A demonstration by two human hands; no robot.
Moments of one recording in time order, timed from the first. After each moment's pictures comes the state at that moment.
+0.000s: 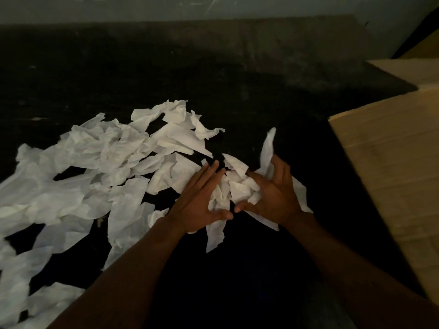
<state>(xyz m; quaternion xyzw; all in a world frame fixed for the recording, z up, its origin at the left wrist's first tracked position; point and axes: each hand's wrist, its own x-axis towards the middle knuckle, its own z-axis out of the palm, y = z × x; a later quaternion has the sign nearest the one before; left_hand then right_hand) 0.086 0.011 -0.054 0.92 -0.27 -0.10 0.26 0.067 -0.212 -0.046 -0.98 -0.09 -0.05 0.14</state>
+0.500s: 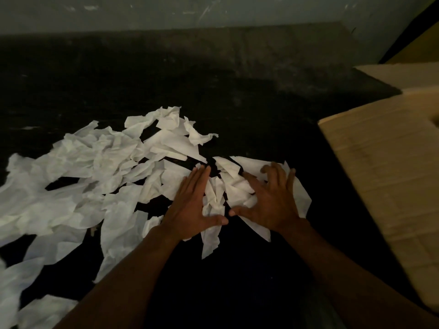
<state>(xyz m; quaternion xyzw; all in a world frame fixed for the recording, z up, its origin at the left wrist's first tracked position) 0.084 0.009 -0.052 0.93 -0.21 -0.11 0.27 0.065 -0.211 -0.040 -1.00 -0.02 0.05 0.02</state>
